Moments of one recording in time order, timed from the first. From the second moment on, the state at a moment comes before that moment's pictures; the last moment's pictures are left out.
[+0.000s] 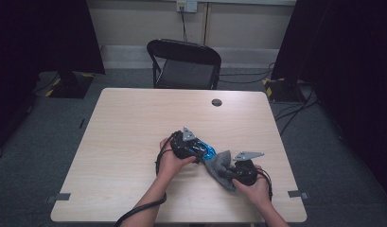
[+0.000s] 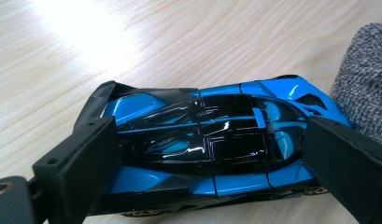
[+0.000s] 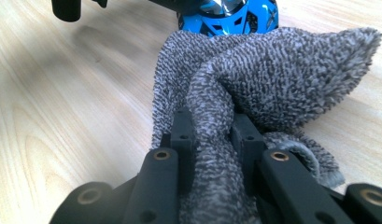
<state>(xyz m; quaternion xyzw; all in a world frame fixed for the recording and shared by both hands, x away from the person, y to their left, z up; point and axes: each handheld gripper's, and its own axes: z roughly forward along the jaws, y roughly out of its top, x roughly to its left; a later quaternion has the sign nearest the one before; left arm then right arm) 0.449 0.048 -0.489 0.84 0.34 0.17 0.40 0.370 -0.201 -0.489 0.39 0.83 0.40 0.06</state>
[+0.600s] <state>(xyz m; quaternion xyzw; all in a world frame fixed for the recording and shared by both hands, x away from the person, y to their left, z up) 0.449 0.048 -0.489 0.84 0.34 0.17 0.40 0.367 -0.195 -0.485 0.36 0.84 0.41 0.04</state>
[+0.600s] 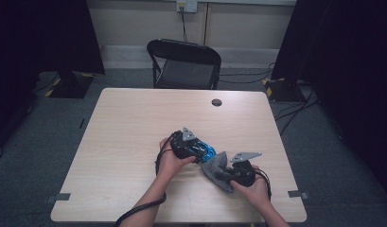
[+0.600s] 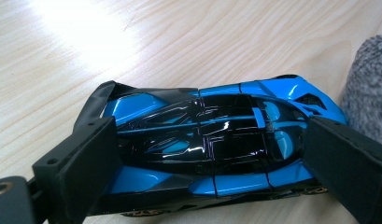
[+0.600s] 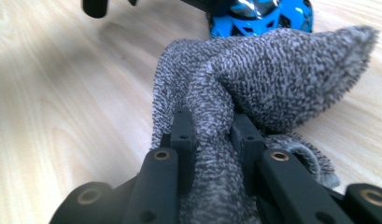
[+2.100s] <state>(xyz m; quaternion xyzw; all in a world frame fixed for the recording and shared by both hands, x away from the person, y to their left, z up) 0.451 0.052 -0.489 0.84 0.33 0.15 0.41 0.467 -0.212 -0.467 0.46 0.78 0.41 0.13</state>
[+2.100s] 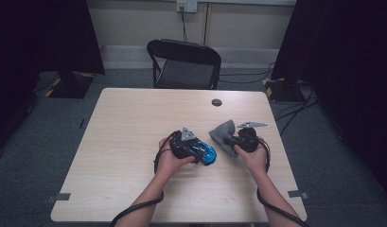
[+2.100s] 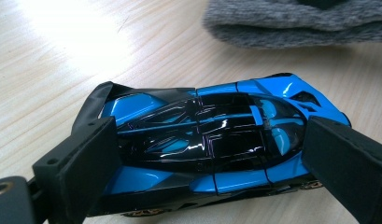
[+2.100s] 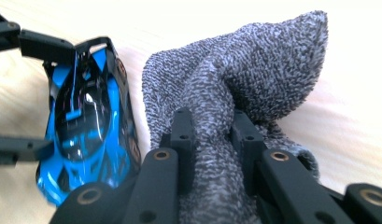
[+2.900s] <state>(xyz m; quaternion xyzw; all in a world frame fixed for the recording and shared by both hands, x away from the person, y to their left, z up) 0.449 0.052 -0.491 0.84 0.32 0.15 0.42 0.505 -0.155 -0.488 0.42 0.80 0.41 0.12</state>
